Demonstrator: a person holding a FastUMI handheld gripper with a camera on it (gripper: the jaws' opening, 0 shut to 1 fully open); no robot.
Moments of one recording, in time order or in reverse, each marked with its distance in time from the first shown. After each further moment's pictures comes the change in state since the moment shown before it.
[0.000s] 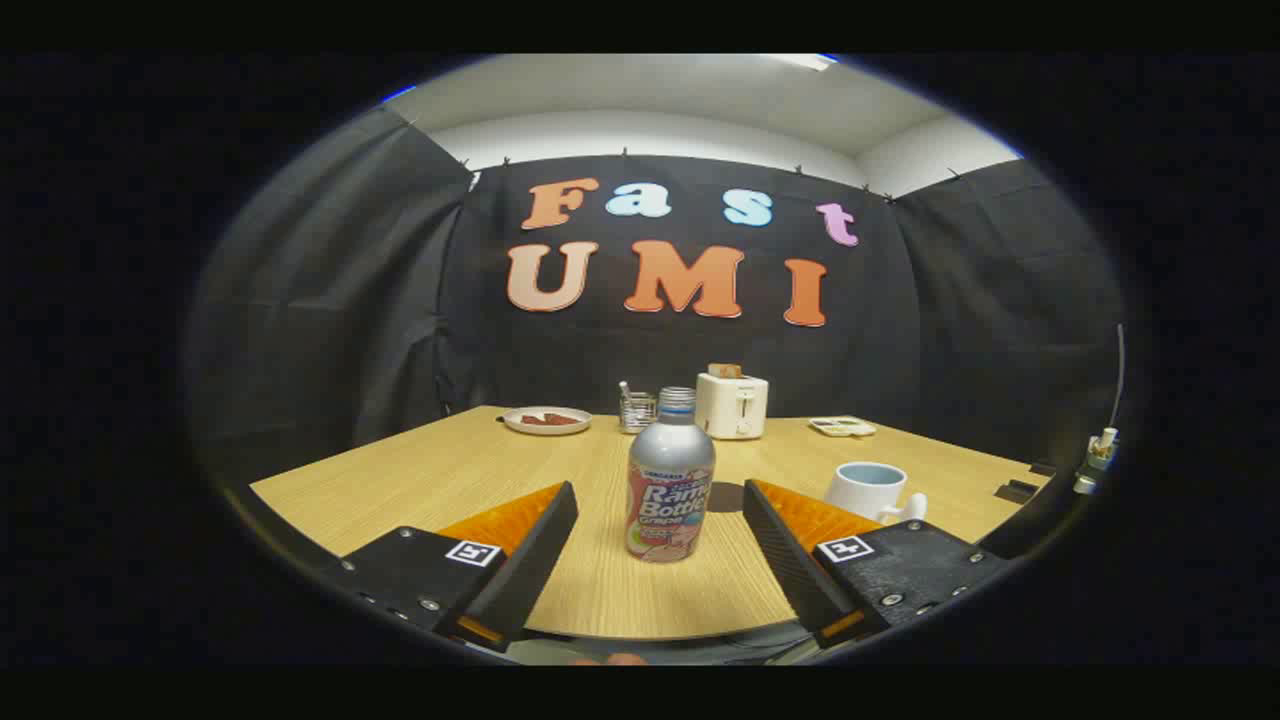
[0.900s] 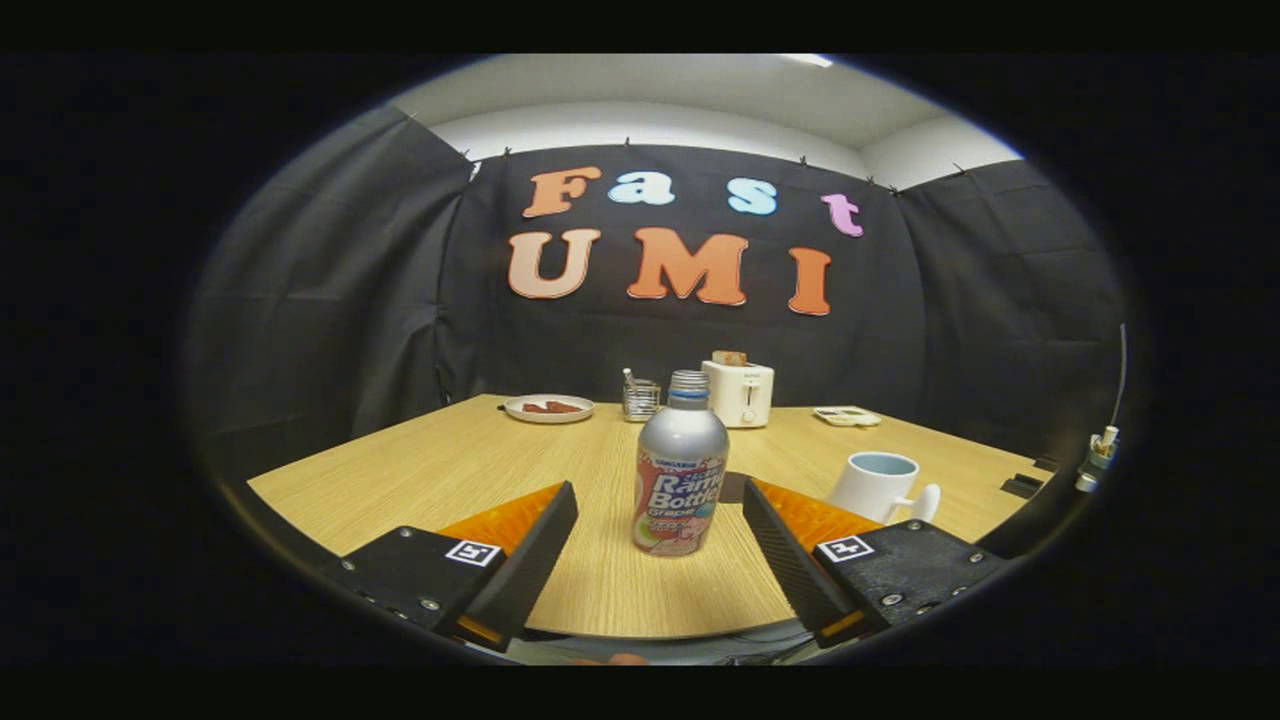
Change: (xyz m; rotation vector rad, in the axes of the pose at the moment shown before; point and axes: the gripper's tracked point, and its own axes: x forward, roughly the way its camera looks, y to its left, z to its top) arm 0.005 0.001 -0.011 0.001 0.031 -0.003
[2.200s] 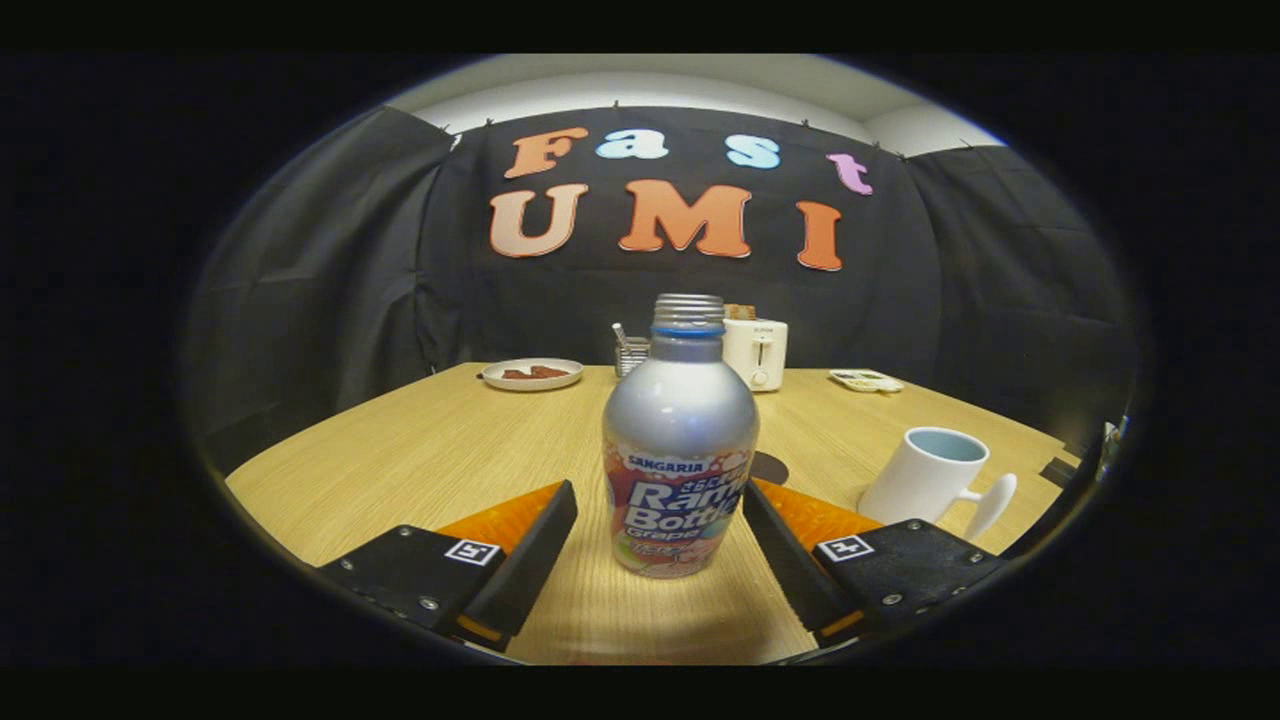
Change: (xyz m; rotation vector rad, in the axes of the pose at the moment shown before) arm 0.073 -0.002 -0.043 0.015 0.165 0.023
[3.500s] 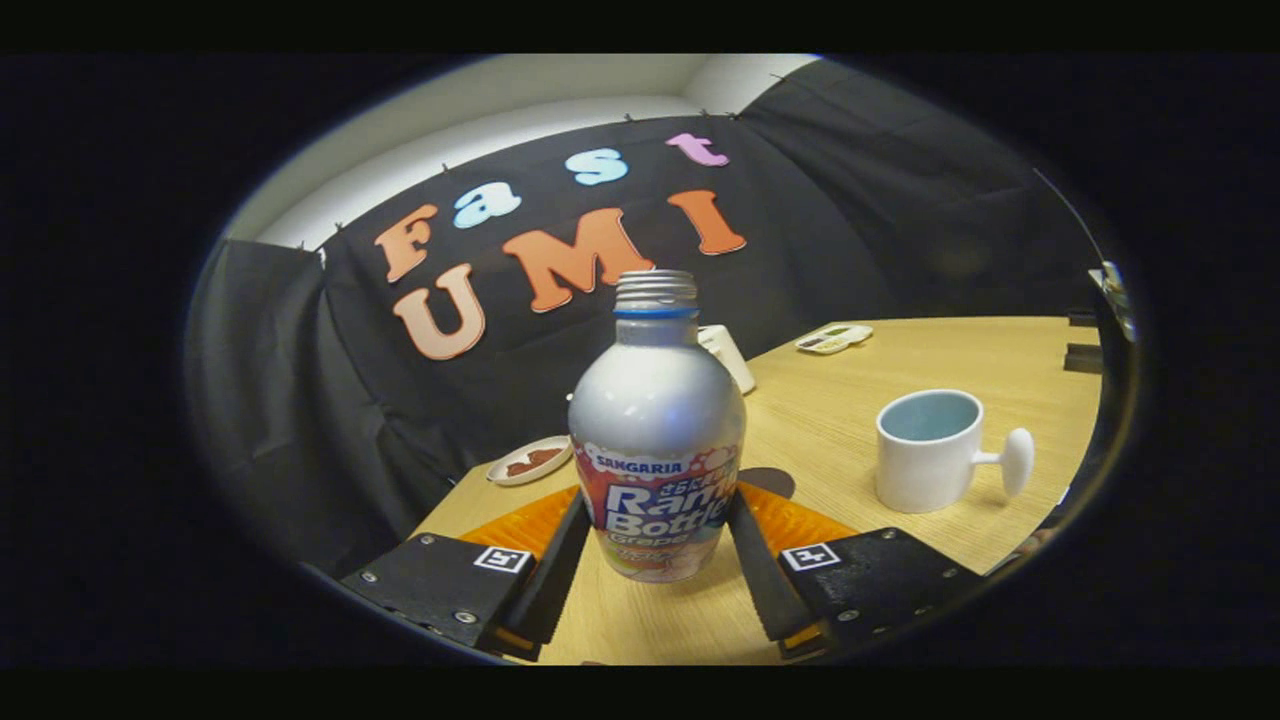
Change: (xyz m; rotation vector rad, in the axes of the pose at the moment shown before) arm 0.009 -0.040 0.056 0.561 -0.082 -0.049
